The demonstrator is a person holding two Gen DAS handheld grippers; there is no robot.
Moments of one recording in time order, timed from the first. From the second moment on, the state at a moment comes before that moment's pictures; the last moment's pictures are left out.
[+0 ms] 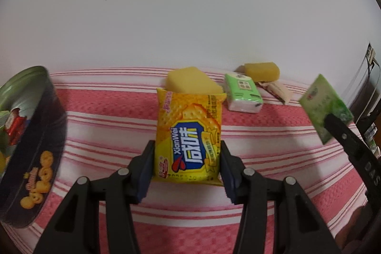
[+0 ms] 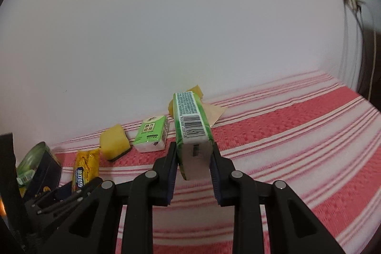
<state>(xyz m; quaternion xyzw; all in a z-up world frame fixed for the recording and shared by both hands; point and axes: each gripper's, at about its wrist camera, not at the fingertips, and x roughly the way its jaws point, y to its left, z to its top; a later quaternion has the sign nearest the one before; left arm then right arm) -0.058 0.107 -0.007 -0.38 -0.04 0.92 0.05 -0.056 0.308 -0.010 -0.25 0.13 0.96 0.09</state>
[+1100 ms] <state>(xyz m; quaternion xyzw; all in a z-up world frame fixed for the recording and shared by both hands) -0.012 0.043 0.017 -0.33 -0.02 0.94 0.01 0.006 0.226 -0.007 -0.18 0.08 0.97 0.12</state>
